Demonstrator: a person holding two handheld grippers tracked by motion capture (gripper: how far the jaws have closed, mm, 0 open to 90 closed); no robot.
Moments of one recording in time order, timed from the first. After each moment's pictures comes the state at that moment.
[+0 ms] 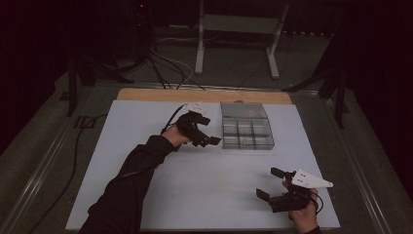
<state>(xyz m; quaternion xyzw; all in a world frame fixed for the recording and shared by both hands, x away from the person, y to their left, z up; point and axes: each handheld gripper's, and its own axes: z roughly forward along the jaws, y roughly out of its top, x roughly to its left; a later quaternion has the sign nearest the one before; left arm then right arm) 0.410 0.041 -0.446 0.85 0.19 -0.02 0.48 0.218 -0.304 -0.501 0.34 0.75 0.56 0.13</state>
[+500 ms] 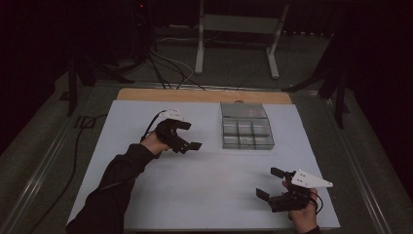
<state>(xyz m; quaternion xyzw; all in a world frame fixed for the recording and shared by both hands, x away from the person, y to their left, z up) 0.385 0.103 -0.454 0.84 0.22 0.00 0.49 0.218 -0.303 -0.501 0.34 0.75 0.55 0.13</state>
